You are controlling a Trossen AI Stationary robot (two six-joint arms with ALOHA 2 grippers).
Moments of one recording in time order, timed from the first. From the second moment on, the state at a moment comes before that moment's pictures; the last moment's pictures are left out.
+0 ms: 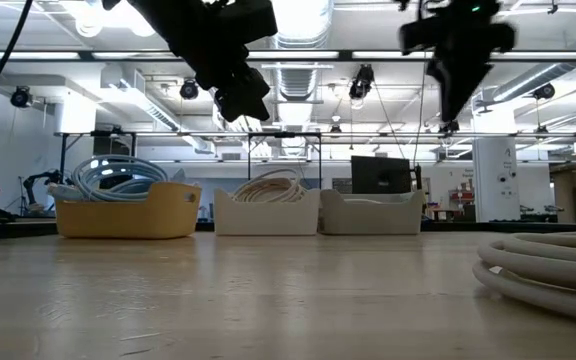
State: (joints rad) left arm -0.21 1.62 1.11 -0.29 -1.06 0.03; right arm -0.10 1.39 1.25 -1.24 0.27 0.11
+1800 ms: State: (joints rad) left arm -0.18 1.60 1.11 -0.28 -0.52 0.03; right arm 0.56 1.65 0.84 -0.91 -0.21 0.74
